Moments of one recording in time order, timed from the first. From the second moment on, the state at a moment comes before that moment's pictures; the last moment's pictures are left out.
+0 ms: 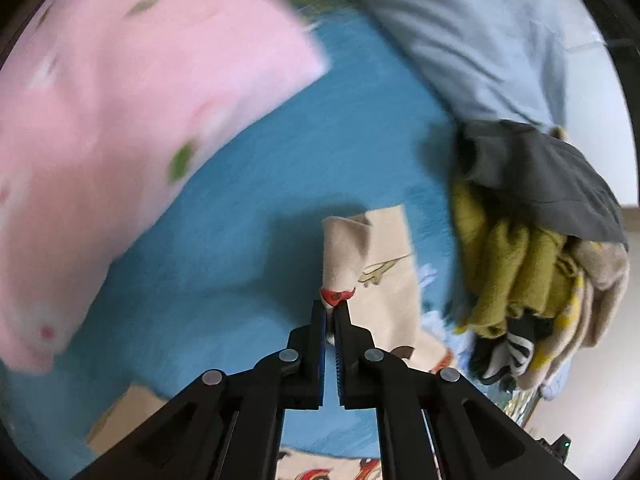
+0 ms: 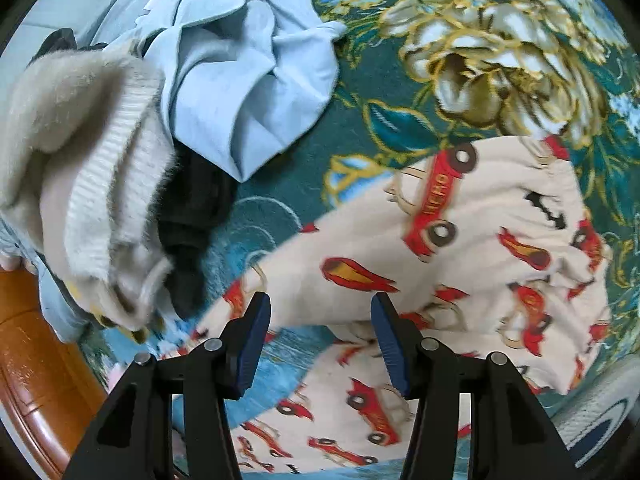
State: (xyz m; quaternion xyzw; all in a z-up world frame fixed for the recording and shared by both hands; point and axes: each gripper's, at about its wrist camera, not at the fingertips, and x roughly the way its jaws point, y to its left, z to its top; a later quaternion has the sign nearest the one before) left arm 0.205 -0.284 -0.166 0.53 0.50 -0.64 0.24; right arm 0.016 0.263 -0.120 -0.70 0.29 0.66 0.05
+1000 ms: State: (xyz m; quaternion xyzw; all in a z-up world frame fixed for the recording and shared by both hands) left arm 0.171 -0.297 -0.161 0.57 0.52 -0.56 0.31; right arm -0.013 0.274 -0.165 -0.70 0.34 0.62 0.09
